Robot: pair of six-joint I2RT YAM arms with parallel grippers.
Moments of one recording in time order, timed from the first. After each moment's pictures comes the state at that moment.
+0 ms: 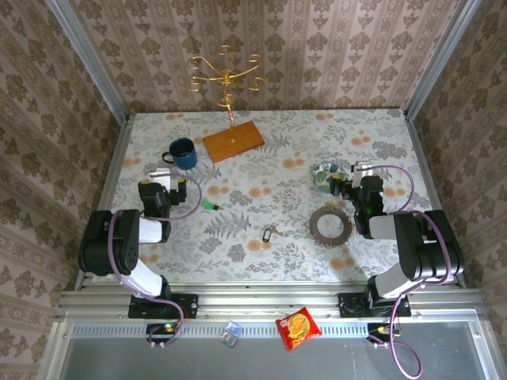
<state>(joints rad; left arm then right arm) -0.04 1.58 0.36 0.88 -0.13 0.12 0.02 1.53 0.40 0.75 0.07 0.01</state>
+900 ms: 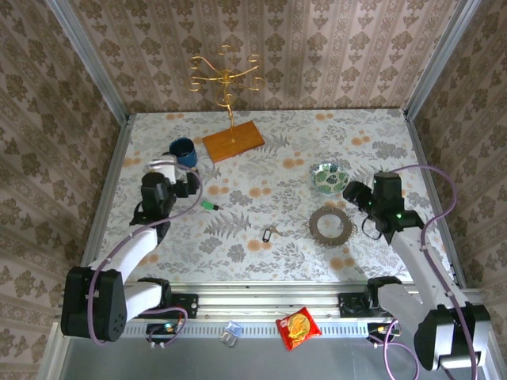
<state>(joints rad) -0.22 1.13 0.49 0.31 -0.04 -0.10 0.02 0.92 0.64 -0.51 0.01 0.67</state>
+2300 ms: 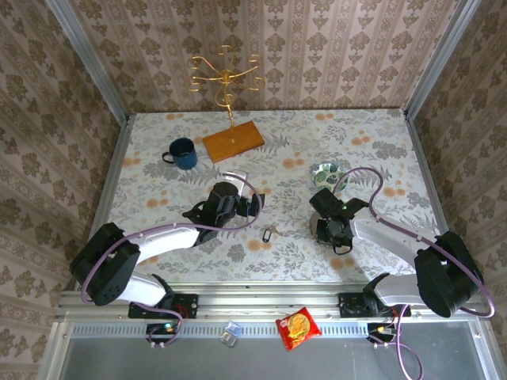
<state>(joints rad) -0.82 1.40 0.63 0.27 -0.24 -0.28 0.55 1.31 0.72 -0.83 0.10 0.78</state>
